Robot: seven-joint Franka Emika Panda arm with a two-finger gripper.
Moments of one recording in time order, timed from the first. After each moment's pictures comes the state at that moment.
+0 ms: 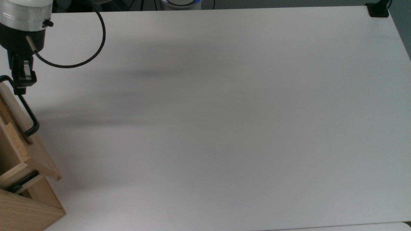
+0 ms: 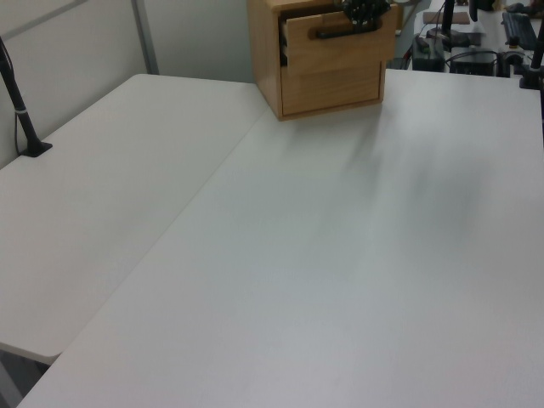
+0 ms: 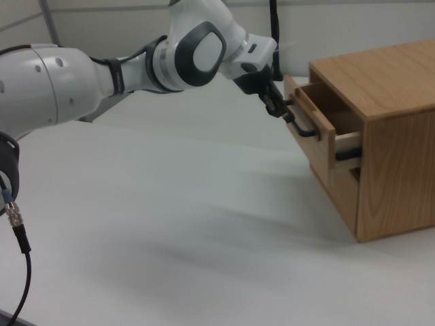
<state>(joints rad) -0.17 0.42 -0.15 -1.32 -0.27 2.25 0.84</state>
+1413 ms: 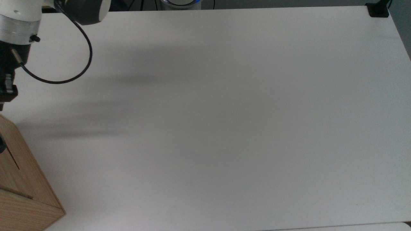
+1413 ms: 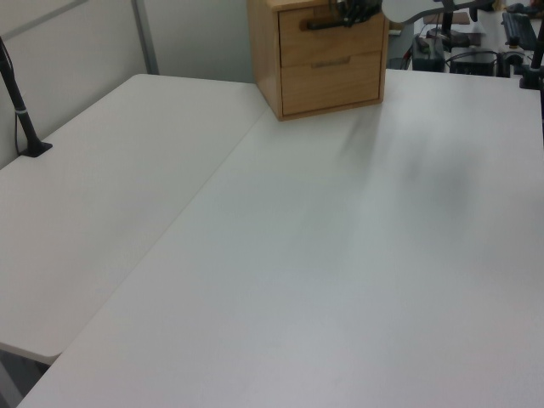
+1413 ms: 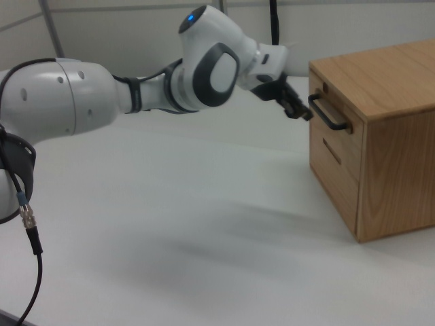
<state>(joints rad) -0.16 0.49 -0.21 -1.33 -0.29 2.48 0.82</state>
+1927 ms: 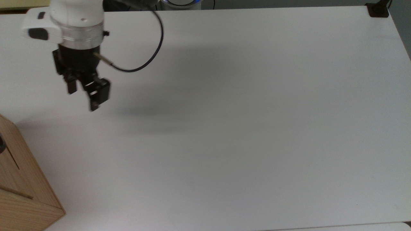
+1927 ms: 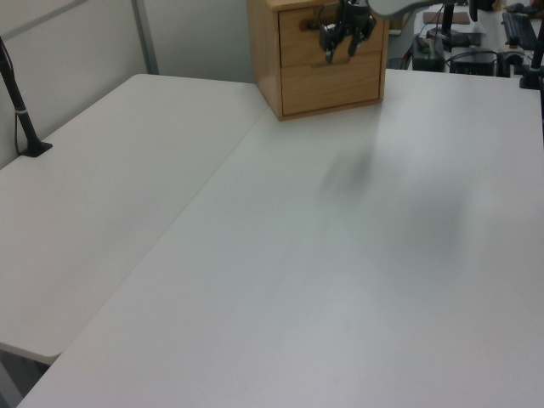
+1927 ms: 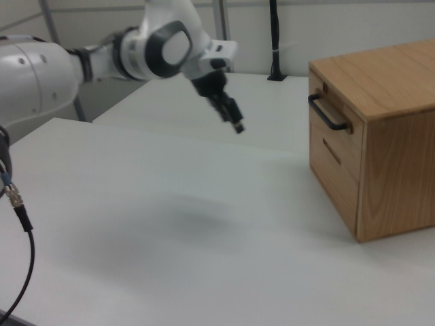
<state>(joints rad) -0.02 0.41 -0.15 -1.33 -0.14 2.04 0.49</state>
